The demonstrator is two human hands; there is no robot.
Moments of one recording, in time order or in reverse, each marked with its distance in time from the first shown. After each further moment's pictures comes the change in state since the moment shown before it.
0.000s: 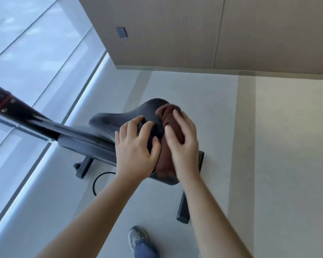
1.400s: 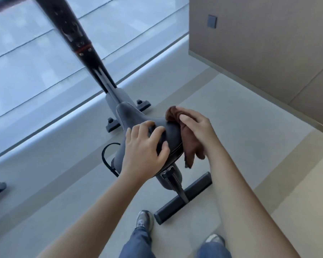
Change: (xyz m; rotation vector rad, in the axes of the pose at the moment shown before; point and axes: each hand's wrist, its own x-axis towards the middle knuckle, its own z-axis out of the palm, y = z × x) left_hand 0.033 0.051 0.015 0.198 0.054 -0.480; right_hand 0.166 -0.003 0.006 0.025 -0.980 0.285
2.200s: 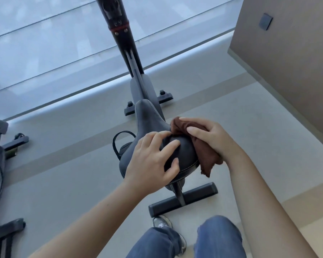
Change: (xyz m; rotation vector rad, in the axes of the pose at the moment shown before) left_hand 0.003 0.000 -0.001 0.007 0.014 -0.018; right_hand 0.049 -0.010 -0.010 -0.174 -0.546 0.075
